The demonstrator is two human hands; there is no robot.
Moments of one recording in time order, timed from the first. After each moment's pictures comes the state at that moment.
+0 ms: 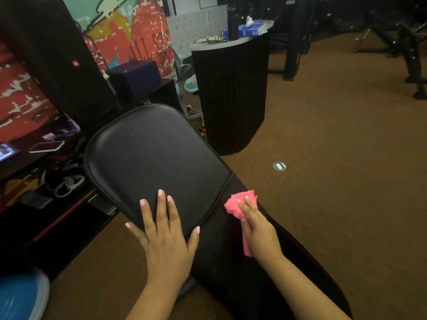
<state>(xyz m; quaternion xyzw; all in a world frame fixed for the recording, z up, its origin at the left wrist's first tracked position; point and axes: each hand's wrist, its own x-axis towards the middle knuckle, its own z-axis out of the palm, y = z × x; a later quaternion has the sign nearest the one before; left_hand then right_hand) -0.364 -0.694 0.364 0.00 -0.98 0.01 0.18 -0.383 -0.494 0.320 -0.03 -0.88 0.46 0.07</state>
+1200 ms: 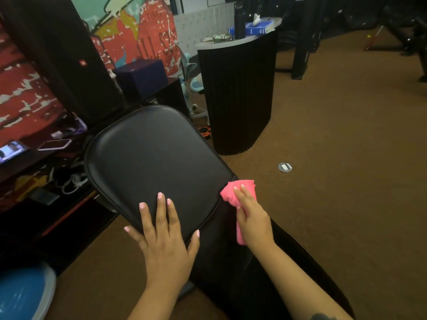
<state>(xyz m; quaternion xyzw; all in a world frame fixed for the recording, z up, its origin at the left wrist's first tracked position) -0.365 -0.693 0.360 0.01 -0.98 0.02 0.21 -0.416 -0.505 0.332 -0.03 -0.87 0.48 0.12</state>
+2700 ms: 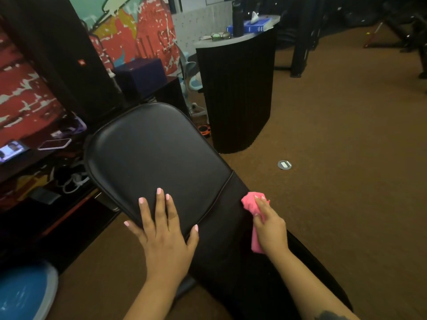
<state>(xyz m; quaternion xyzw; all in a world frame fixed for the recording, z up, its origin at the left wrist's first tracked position) -0.366 -0.691 0.362 0.02 -0.97 0.03 0.23 -0.401 -0.473 0.306 -0.14 -0.85 0.51 0.06</state>
